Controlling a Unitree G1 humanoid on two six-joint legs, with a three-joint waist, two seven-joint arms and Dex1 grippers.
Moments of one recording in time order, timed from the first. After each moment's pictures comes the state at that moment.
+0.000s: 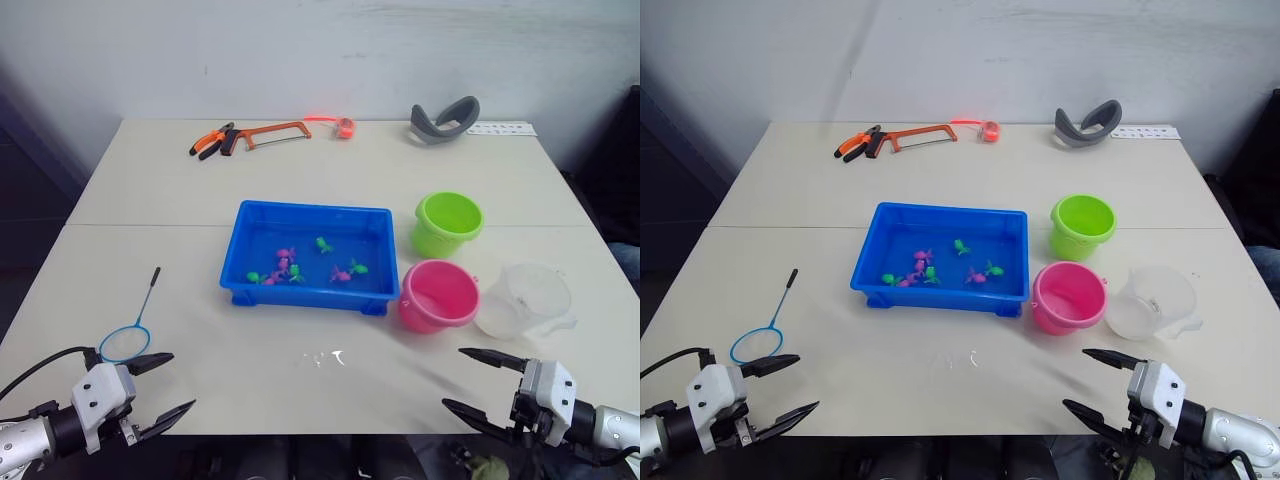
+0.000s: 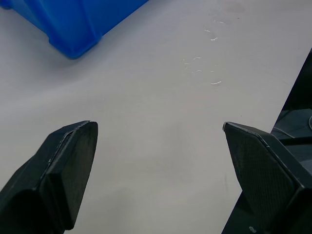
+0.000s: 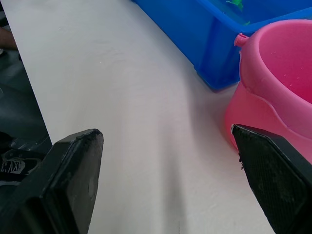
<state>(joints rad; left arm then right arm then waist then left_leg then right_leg) 0.55 0.68 0.46 -0.24 -0.32 -0.10 -1.00 0.48 -0.69 -0.28 -0.27 0.40 -0.16 1.10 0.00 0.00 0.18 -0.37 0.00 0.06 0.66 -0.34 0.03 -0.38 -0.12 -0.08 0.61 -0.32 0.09</state>
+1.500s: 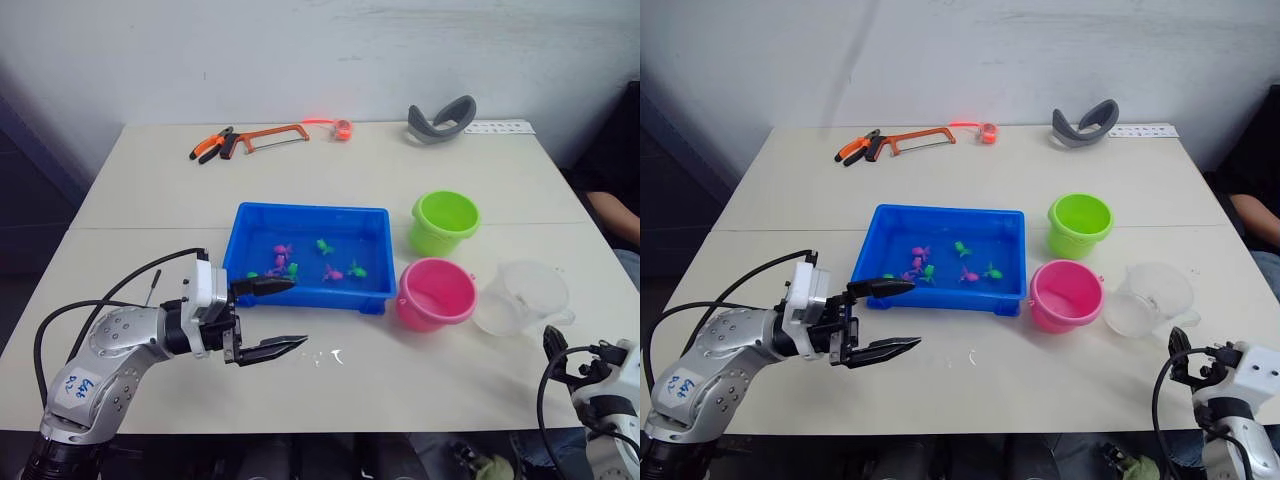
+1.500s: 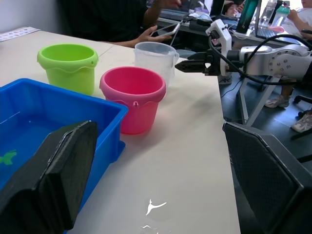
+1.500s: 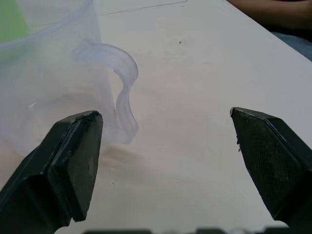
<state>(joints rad) -0.08 0.67 0.09 -0.50 -0.66 0.42 -0.93 0.29 -0.31 -0.57 -0.17 0.49 0.20 0.19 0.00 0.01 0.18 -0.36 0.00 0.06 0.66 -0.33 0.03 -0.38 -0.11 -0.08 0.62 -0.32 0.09</state>
